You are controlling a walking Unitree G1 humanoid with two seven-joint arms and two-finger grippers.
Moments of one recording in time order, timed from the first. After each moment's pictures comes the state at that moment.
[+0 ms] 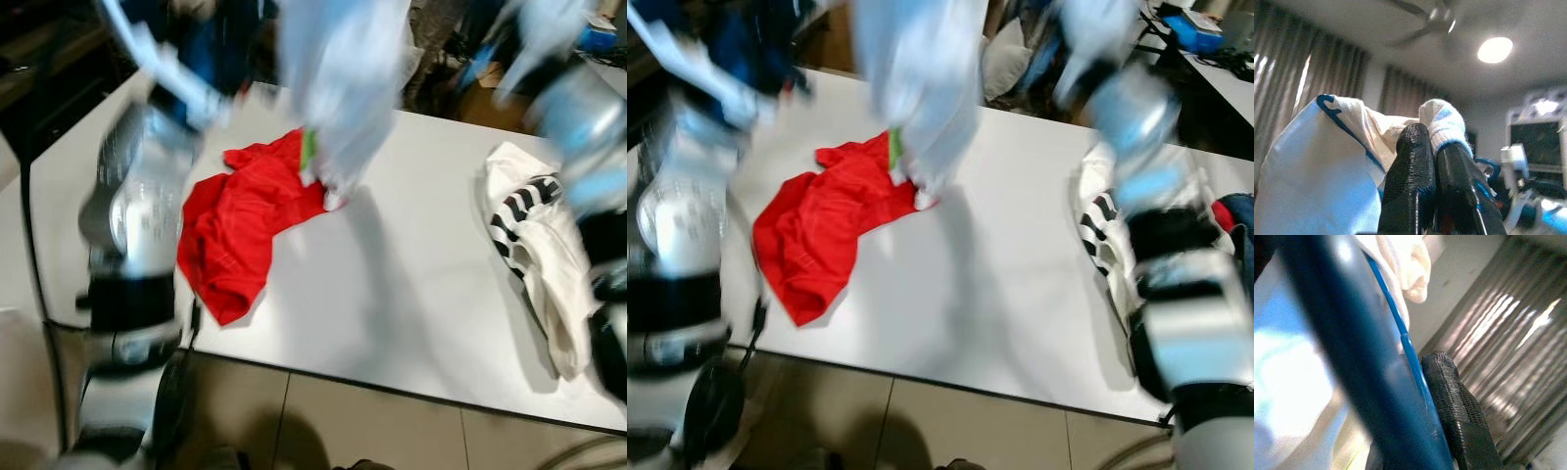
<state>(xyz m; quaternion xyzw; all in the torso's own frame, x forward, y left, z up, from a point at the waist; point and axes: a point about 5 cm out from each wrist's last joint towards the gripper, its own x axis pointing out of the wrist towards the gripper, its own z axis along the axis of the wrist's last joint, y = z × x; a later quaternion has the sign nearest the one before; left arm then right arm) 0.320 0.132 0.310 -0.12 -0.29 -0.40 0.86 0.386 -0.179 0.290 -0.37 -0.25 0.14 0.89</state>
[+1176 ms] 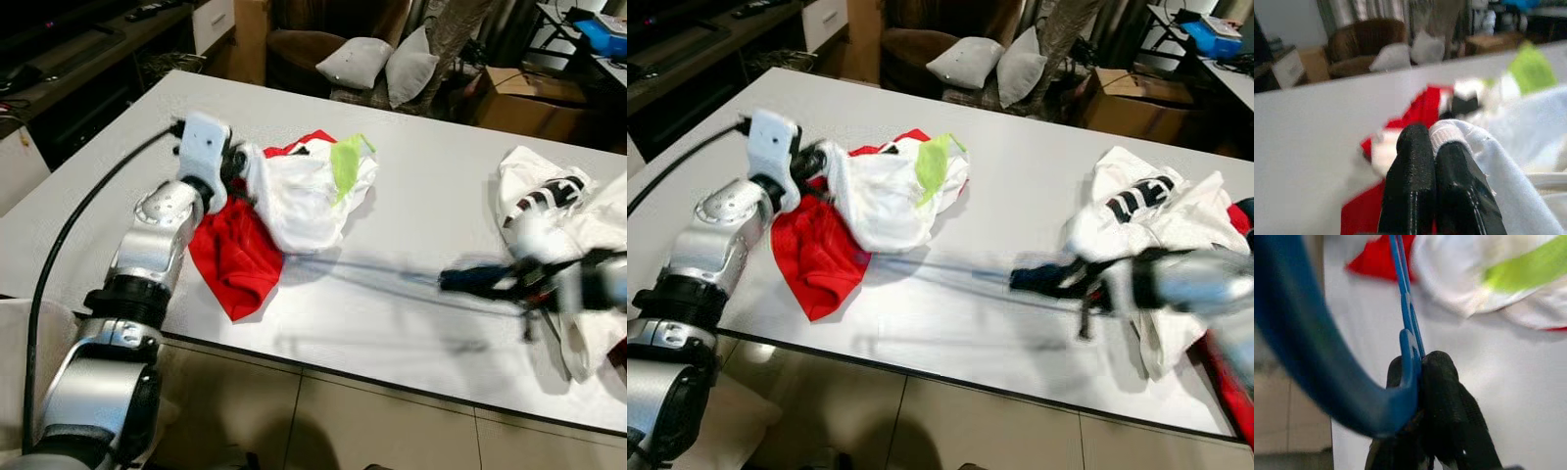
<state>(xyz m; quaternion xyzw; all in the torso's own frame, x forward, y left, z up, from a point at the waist) 0.378 0.179 0.179 0.12 0.02 -0.19 0.97 0.249 -0.231 0.217 -0.30 0.08 0.54 0.78</state>
